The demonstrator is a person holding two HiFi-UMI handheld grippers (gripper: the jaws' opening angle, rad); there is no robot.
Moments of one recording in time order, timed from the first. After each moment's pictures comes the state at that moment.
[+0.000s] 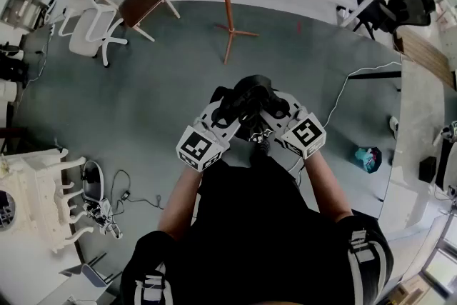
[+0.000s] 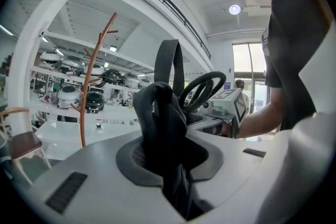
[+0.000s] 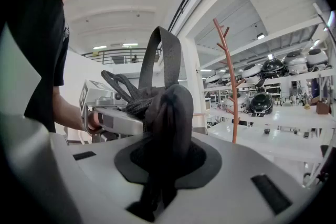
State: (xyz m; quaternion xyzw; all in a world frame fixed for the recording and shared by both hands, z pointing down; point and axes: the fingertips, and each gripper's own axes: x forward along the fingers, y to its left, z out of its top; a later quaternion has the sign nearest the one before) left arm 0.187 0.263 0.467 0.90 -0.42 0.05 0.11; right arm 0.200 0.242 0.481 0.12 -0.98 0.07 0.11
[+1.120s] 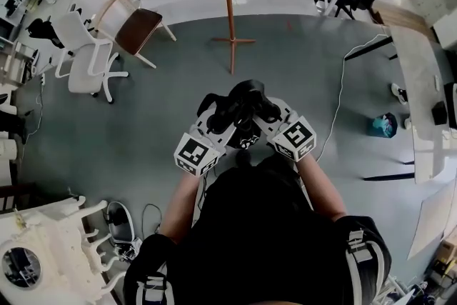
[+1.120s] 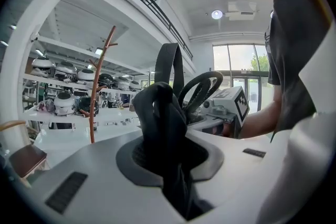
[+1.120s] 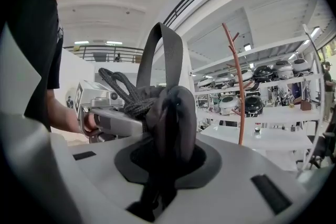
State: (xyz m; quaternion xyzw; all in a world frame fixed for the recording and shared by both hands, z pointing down) left arm -0.026 0.436 0.465 0.93 -0.35 0.07 0.07; right arm -0.011 0.414 0.481 0.22 -0.97 0.08 0.09
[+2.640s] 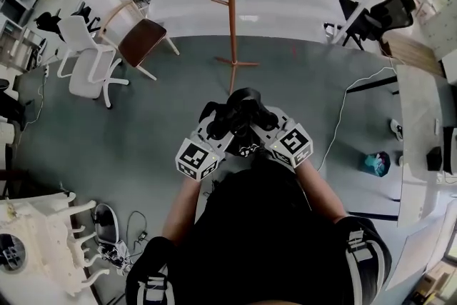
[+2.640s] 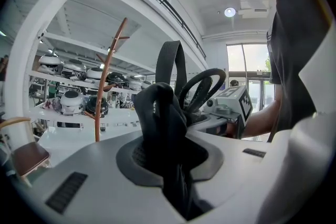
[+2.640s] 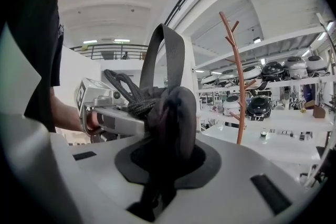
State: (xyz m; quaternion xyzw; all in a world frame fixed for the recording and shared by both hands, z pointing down) left arm 0.019 0.254 0.458 0.90 -0.41 0.06 0.10; right arm 0.034 0.237 0.472 0.17 -0.98 0.07 0.11
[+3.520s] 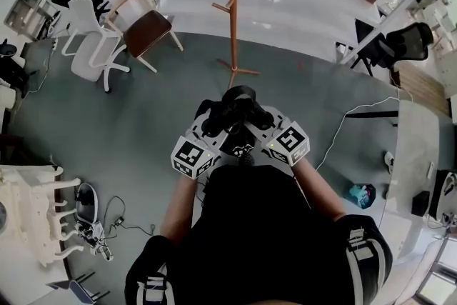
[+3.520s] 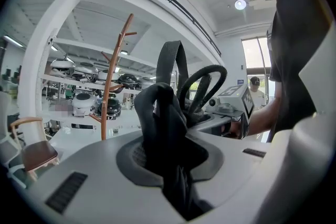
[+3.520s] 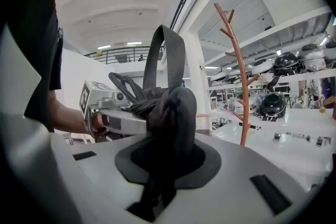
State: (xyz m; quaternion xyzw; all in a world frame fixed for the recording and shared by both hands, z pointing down) left arm 0.088 0.138 0.466 0.86 -0.50 0.06 0.10; right arm 0.103 0.125 0.480 0.06 -0.99 0.07 0.11
